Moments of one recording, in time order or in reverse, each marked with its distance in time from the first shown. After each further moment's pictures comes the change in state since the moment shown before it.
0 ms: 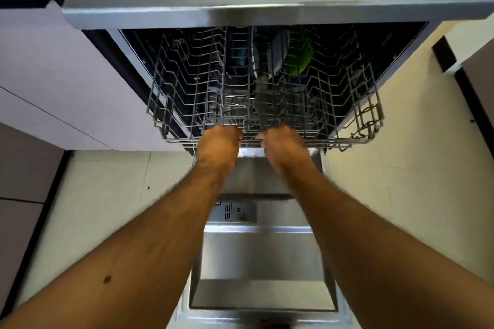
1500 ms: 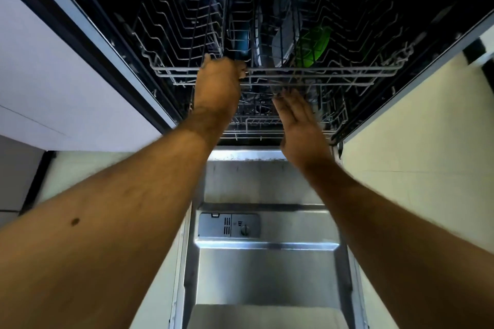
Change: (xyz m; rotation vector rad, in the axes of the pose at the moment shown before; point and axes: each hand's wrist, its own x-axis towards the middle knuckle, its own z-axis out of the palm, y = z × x) left_hand 0.144 -0.007 0.008 -0.294 0.466 0.153; right_hand 0.082 0.059 0.073 0.055 0.506 -0.142
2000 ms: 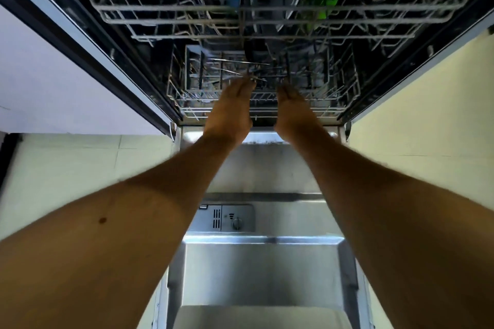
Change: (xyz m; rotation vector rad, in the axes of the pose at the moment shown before) left_hand -0.060 -0.041 0.132 -0.049 -0.271 0.078; right_hand 0.031 0.046 0.106 -0.004 -0.439 0.311
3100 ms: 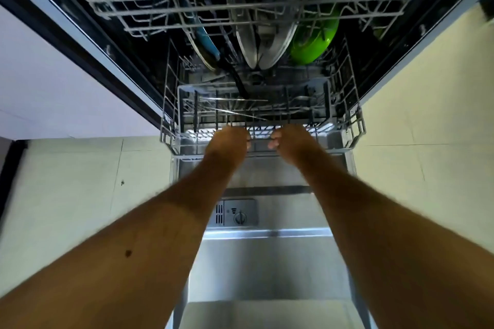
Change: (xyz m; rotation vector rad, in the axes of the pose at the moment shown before) left_hand -0.045 -0.016 0.047 0.215 -0.355 -0.159; right_hand -0.053 0.021 0.040 0.168 -0.210 0.019
